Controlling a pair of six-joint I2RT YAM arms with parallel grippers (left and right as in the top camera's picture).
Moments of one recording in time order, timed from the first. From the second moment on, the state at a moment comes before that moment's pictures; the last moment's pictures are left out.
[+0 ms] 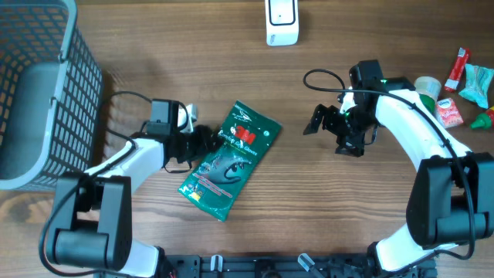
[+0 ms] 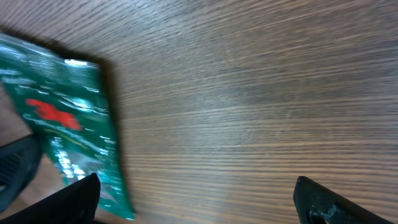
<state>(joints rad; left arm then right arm) -0.13 1.68 0.71 -0.23 0.53 -0.48 0.11 1.77 1.18 -0.99 -0.44 0.47</state>
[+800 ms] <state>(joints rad) -0.13 1.68 0.70 -0.24 0.48 -0.51 0.46 1.81 0.90 -0.39 -0.71 0.86</state>
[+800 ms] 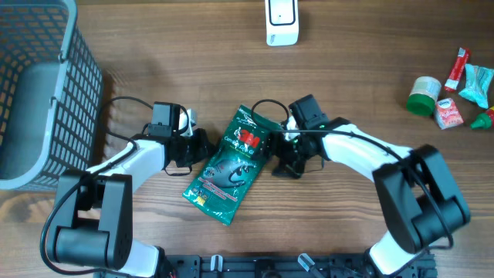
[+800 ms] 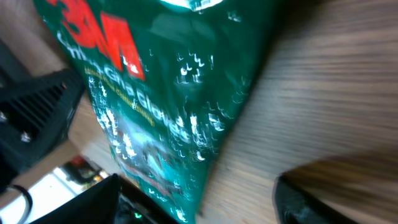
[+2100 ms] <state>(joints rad) -0.14 1.67 0.71 -0.22 0.55 -0.53 0.46 1.31 0.94 -1.00 -0.15 1.62</state>
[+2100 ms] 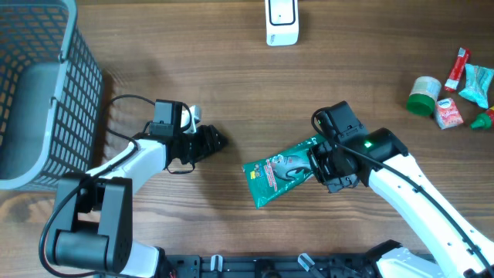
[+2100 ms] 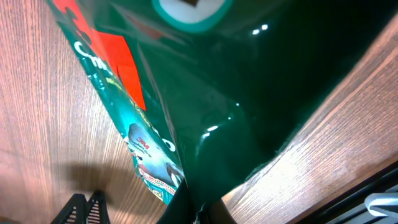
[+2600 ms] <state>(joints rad) -0.15 1.67 0.71 -0.21 0.55 -0.53 0.28 1.31 0.94 -1.02 -0.65 1.87</state>
